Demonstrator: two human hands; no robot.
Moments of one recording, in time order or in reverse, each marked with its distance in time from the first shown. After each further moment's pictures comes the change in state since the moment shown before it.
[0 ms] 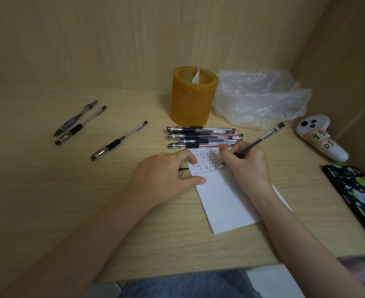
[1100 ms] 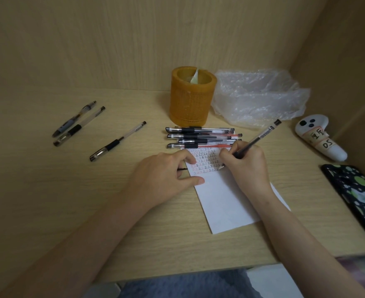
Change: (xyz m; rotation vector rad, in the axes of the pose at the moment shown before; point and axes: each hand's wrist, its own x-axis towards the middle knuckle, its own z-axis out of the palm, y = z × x) left_hand -0.002 0.003 -0.002 -0.004 0.007 0.005; right_hand 0.000 0.001 -0.001 -0.026 -0.009 -0.029
